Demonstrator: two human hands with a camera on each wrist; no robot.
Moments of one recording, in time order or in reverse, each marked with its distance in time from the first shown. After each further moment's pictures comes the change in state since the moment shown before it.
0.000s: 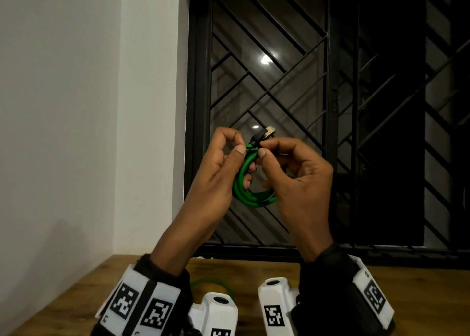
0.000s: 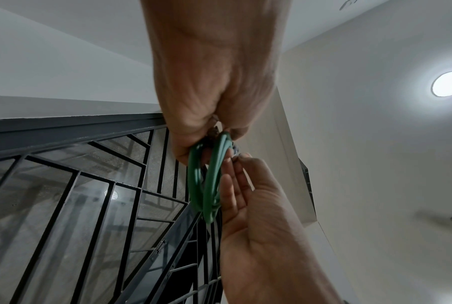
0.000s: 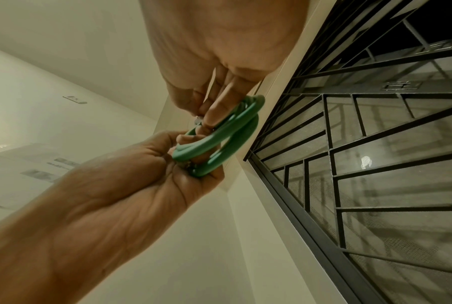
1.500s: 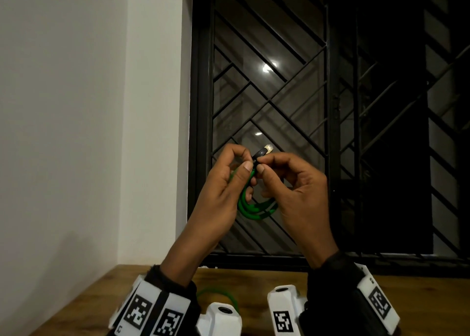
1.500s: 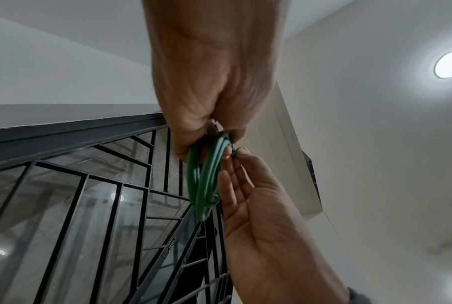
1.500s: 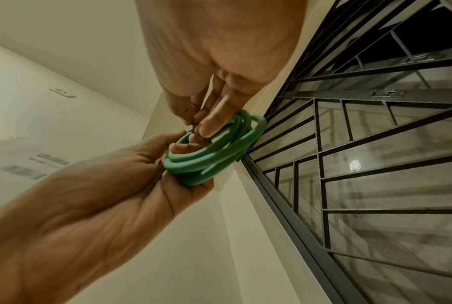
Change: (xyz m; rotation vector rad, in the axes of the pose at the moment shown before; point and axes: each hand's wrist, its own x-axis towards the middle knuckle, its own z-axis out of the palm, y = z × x) left_hand 0.002 -0.015 -0.002 0.079 -0.012 0.064; right_hand 0.003 0.013 -0.006 0.014 -0.118 0.038
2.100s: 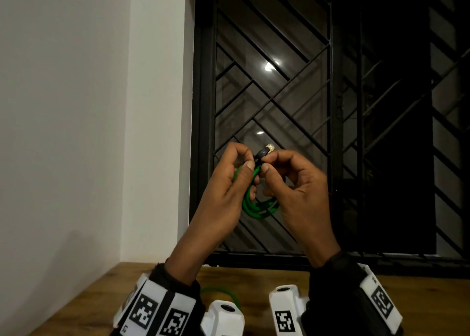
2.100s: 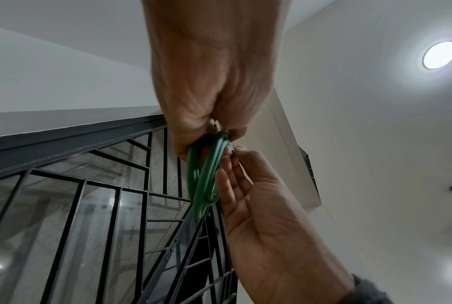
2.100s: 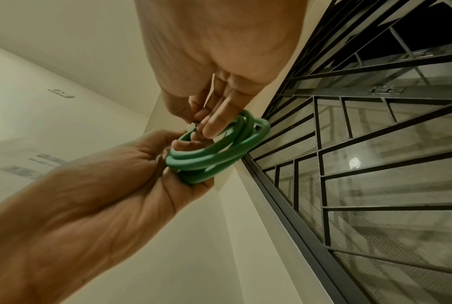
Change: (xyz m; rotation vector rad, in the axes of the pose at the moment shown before) left_hand -0.001 0.003 0.002 0.064 0.010 0.011; right_hand -0.002 -0.002 0.002 0.046 -0.020 0.028
